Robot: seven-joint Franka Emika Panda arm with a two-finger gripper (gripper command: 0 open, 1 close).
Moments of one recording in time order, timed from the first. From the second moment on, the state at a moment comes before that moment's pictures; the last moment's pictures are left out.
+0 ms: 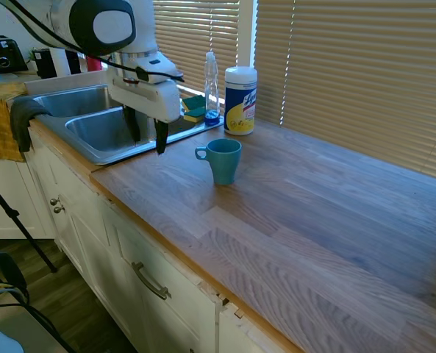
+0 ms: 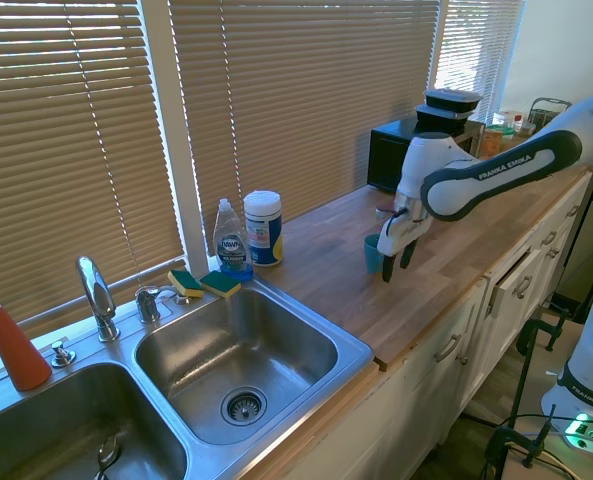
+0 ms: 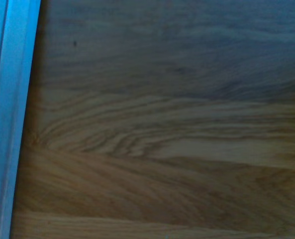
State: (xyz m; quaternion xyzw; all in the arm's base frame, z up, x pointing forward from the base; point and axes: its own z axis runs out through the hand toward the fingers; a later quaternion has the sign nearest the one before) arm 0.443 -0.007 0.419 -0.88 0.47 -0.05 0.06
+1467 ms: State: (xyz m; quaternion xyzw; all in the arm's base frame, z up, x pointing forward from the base) arm 0.537 -0.166 0.365 -0.71 0.70 0.00 0.05
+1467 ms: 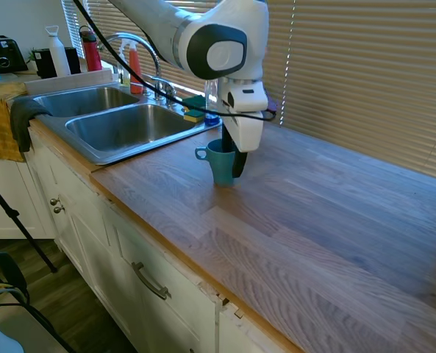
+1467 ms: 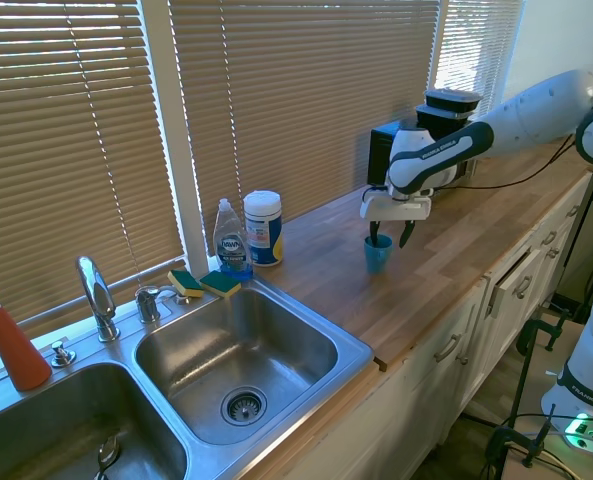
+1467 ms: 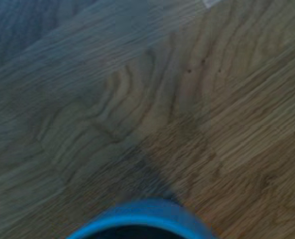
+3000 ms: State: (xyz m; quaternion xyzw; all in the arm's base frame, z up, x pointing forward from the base) arm 0.544 -0.163 0.333 -0.76 0.64 -0.01 0.08
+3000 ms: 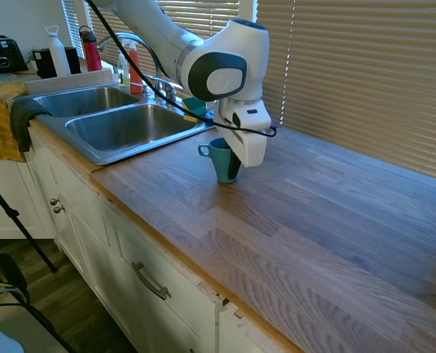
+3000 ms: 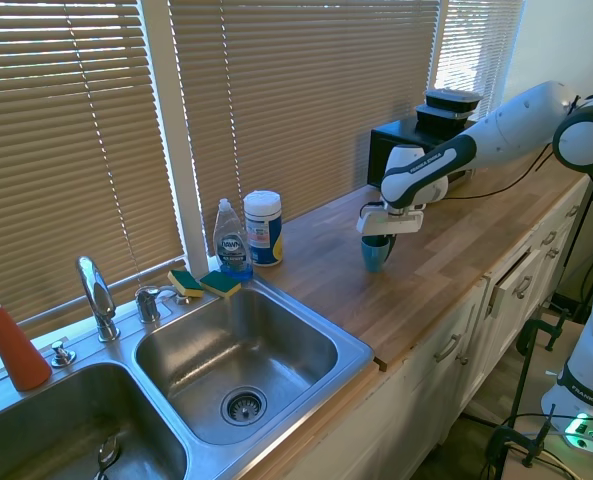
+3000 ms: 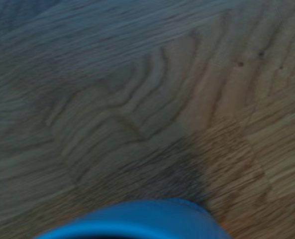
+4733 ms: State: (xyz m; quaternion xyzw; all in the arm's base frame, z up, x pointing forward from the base) arm 0.662 0.333 0.401 -0.93 0.34 -0.04 0.12
